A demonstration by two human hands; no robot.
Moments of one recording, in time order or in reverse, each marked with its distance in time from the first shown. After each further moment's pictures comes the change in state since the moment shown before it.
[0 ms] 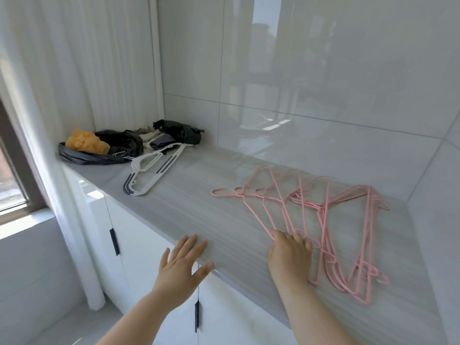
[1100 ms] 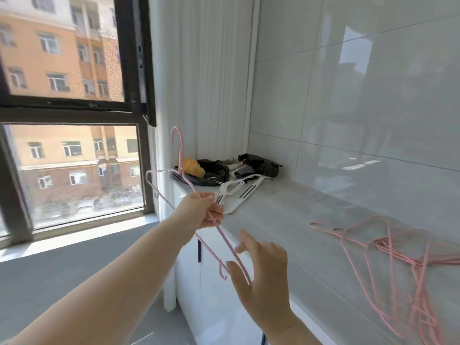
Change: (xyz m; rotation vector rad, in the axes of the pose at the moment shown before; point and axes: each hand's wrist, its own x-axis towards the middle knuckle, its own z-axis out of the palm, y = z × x) left_hand -0.066 -0.005 -0.183 -1.169 0.418 -0.289; right_hand -0.032 -0.149 -0.104 0.938 0.202 -0.493
